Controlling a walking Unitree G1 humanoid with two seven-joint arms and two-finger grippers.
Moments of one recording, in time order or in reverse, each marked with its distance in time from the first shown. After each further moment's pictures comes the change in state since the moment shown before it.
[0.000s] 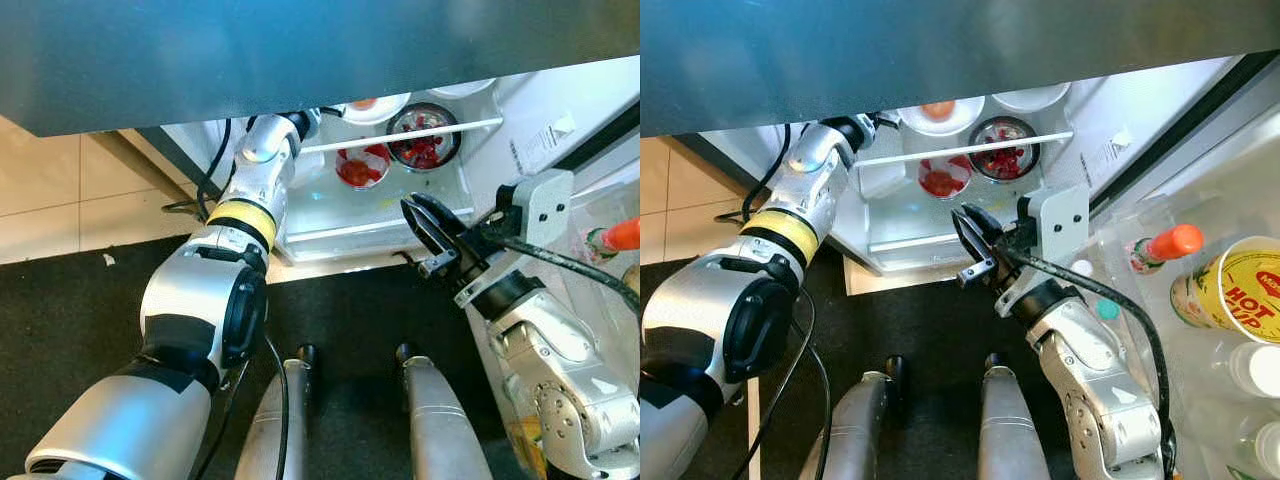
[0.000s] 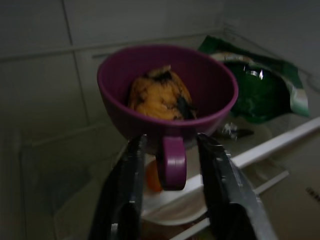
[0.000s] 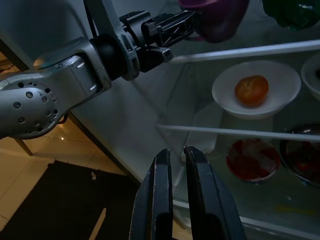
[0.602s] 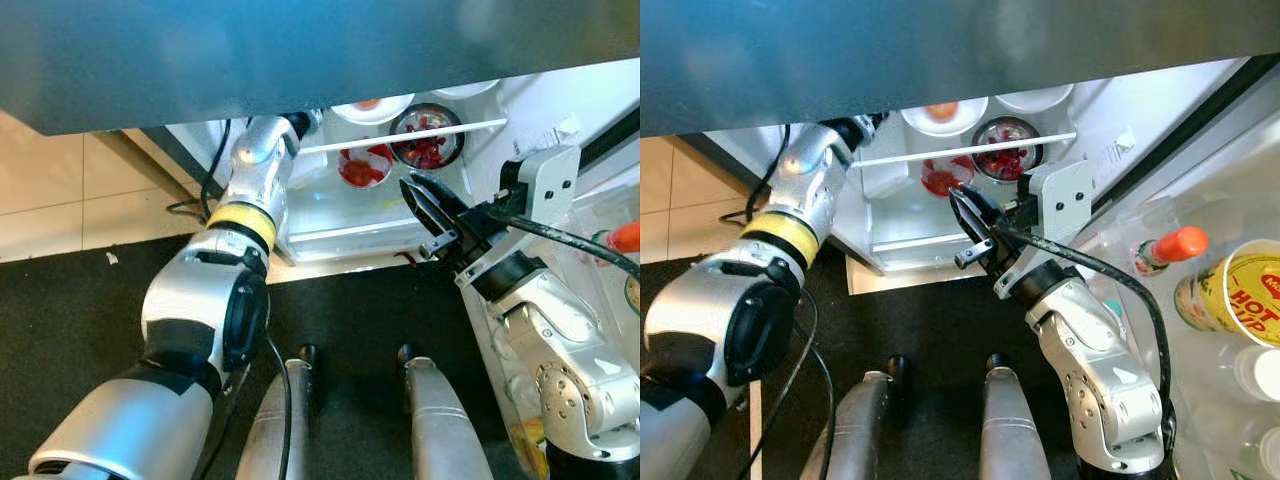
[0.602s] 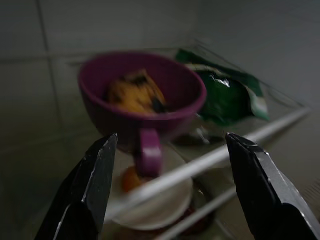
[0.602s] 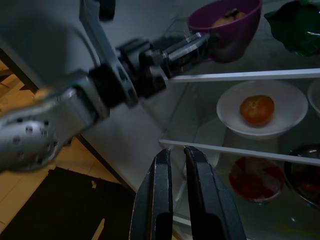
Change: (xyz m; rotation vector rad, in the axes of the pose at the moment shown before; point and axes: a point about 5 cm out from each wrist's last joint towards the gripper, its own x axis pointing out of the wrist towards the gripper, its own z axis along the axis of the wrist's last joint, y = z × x) left arm -0.013 -0.013 -0.016 -0.090 -0.060 -0.144; right arm 0.012 -0.005 0.010 -0.022 -0.040 0.020
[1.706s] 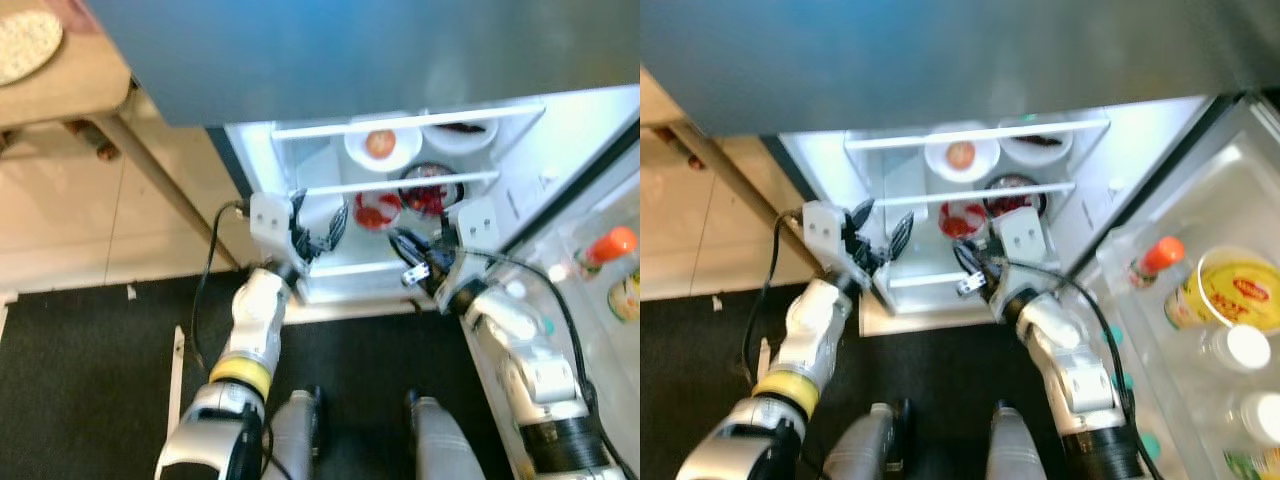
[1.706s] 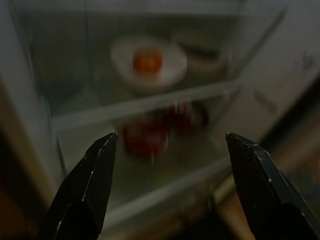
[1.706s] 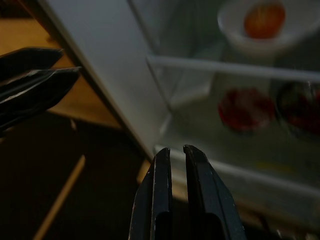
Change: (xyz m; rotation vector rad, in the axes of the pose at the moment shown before) left arm -0.161 -0.037 -0.135 -0.121 0.288 0.112; right arm -0.020 -0.042 -0.134 0.035 0.391 -0.083
